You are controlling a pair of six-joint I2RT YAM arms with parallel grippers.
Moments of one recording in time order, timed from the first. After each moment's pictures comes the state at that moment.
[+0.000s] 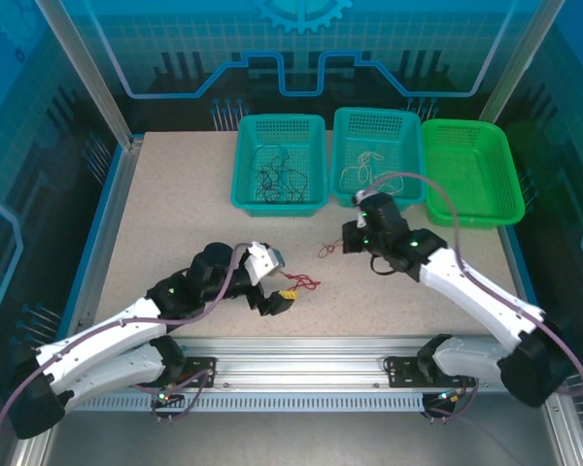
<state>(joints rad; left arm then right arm) -0.79 0.87 0.57 -0.12 0.28 0.09 0.56 1.15 0.92 -0.50 0.08 0.46</state>
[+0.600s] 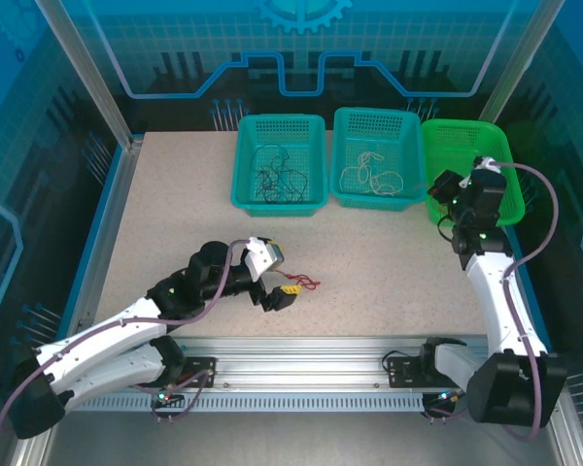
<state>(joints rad) -0.79 0.87 0.57 -0.04 0.28 0.06 -0.14 1.09 0.90 -0.15 -0.06 0.59</state>
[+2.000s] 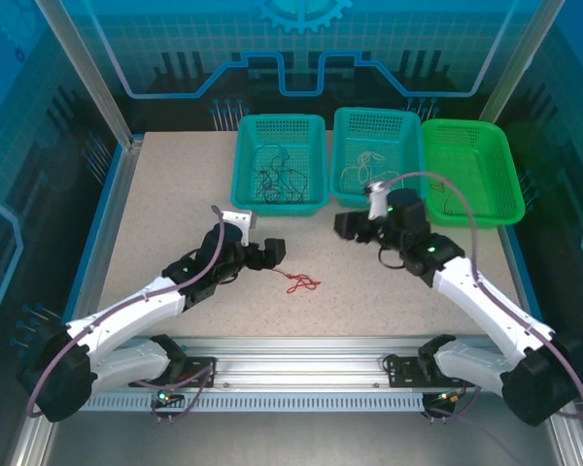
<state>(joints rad) -0.63 1.08 0.62 -0.09 -0.08 -0.52 0.51 1.10 0.84 -0.29 -0.19 0.39</state>
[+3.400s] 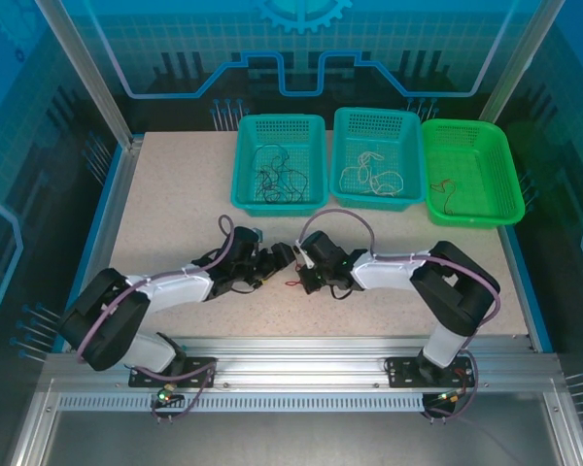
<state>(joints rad) -0.59 1.44 0.56 0.16 0.27 -1.15 0.83 1.69 0.81 -0.11 -0.02 0.31</state>
